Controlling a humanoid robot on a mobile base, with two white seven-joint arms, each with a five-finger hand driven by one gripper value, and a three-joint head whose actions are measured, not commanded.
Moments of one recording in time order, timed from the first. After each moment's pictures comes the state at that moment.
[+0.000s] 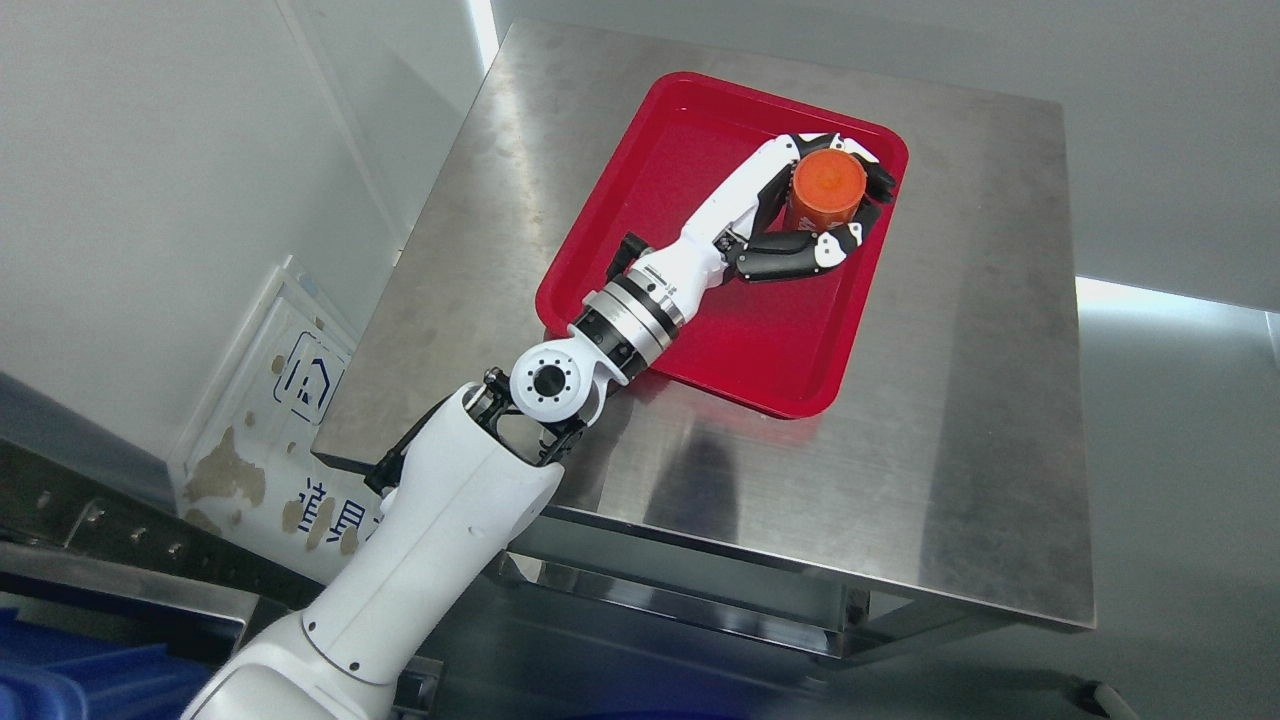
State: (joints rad) left arm -0.59 0.00 -0.64 -1.51 0.23 0.00 -0.12; right arm 0.00 0.00 0.00 0.00 0.00 -0.02 -0.06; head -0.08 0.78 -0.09
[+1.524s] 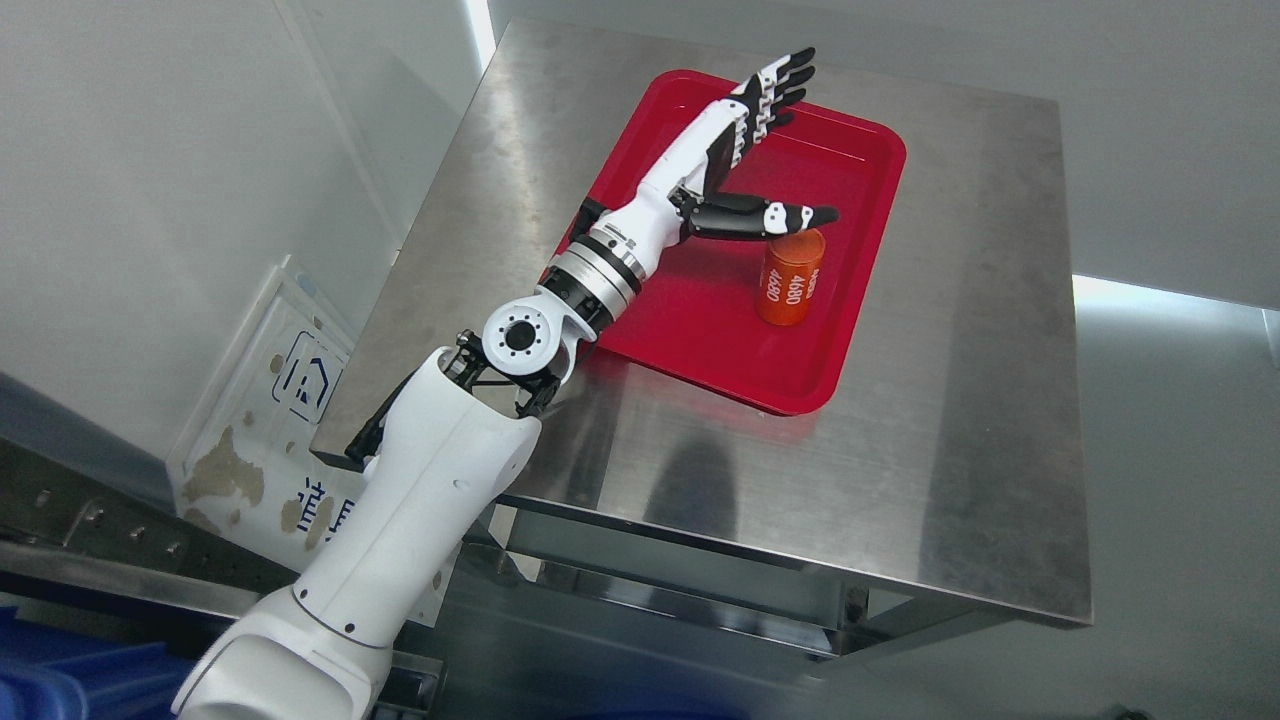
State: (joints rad) left arm -0.62 0.00 -0.53 -1.42 0.24 -0.07 -0.14; right arm 0.00 0.00 0.00 0.00 0.00 -0.02 -0.06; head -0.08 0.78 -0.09
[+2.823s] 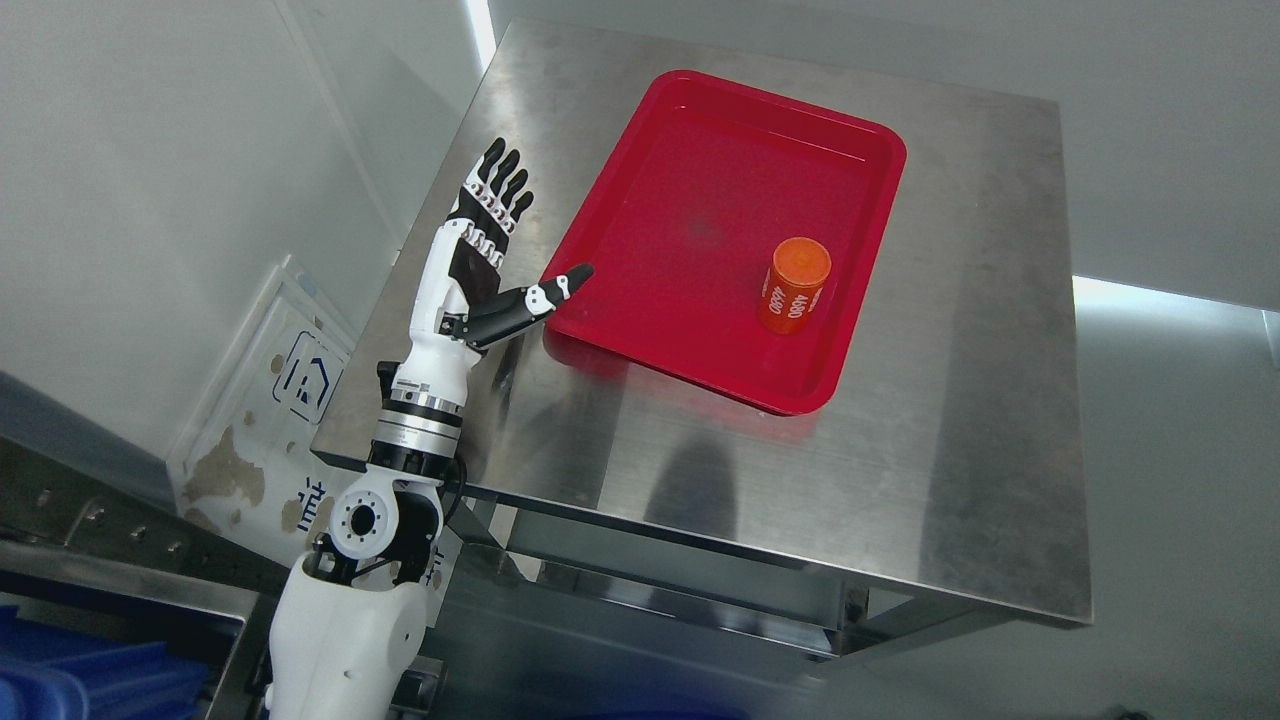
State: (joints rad) left arm -0.10 0.00 -0.17 -1.68 0.24 -0.19 -0.08; right arm 0.00 0.00 0.00 0.00 0.00 -0.02 -0.06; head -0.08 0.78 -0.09
